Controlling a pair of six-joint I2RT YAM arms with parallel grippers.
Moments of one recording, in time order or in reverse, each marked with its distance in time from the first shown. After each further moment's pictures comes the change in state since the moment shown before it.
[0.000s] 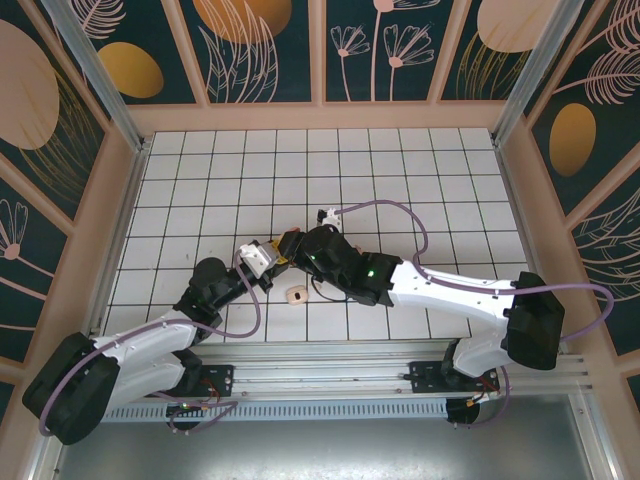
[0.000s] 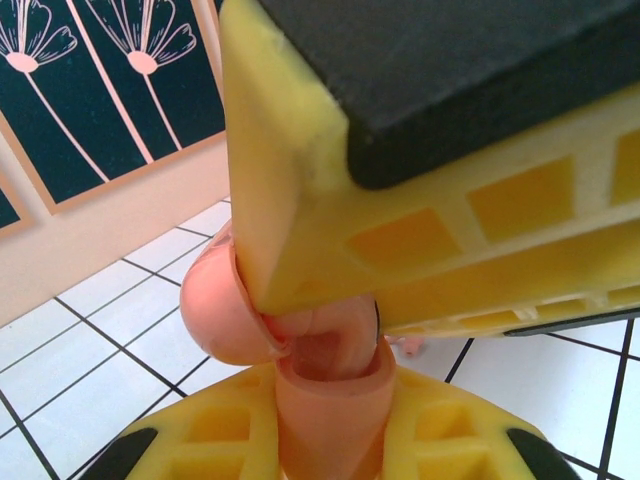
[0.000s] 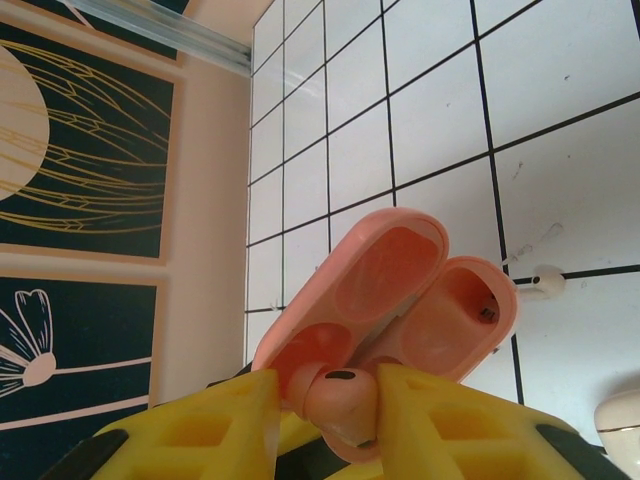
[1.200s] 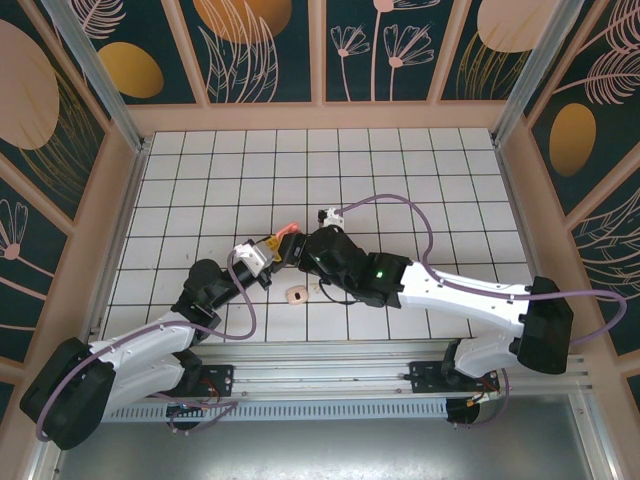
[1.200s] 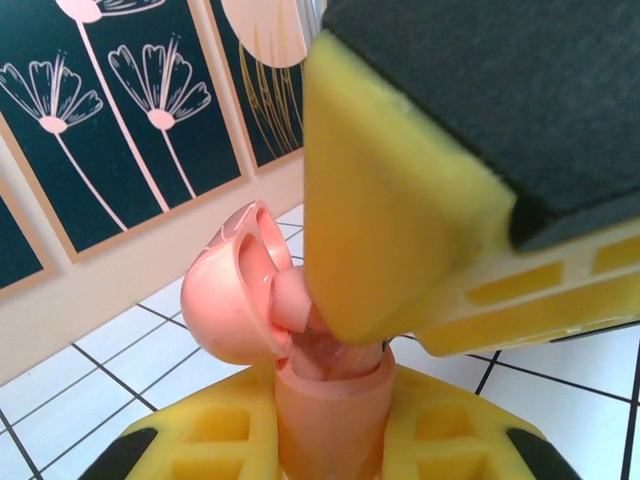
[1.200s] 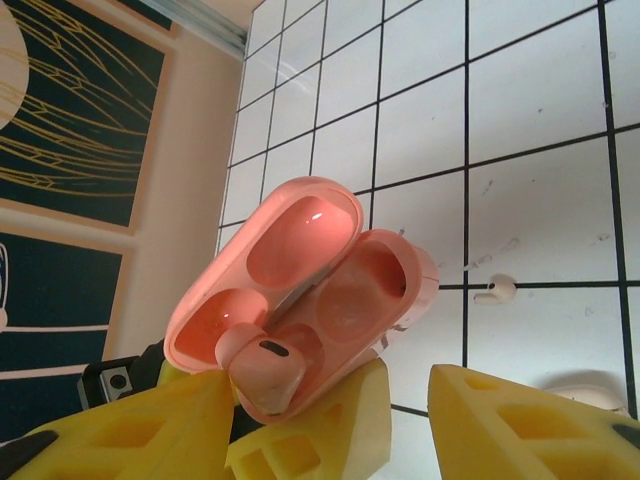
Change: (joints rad) left arm 0.000 -0.029 0.000 0.063 0.008 -0.001; right arm 0.014 -0.061 0.020 -0.105 0.013 -0.156
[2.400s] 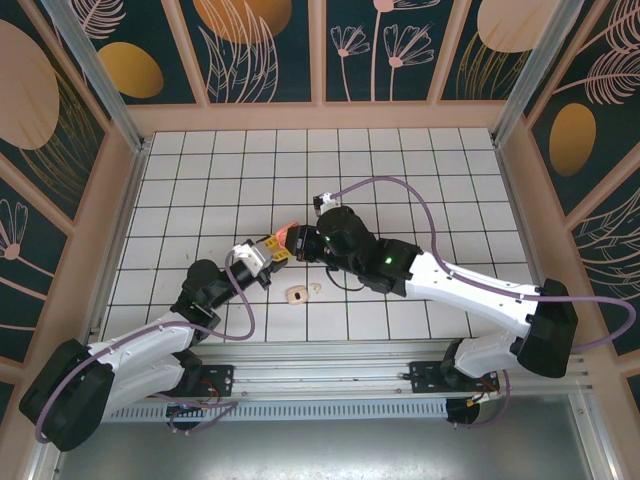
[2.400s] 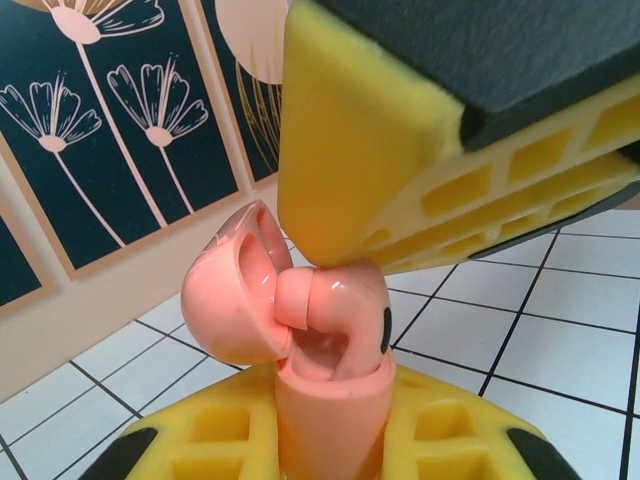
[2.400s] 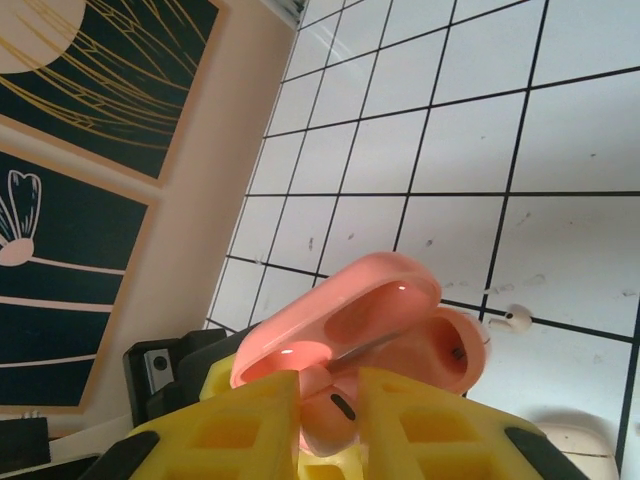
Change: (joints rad) left arm 0.000 -0.009 0.002 0.007 0.019 0.000; right arm -0.092 -0.010 0.059 -0.024 -0.187 -0.201
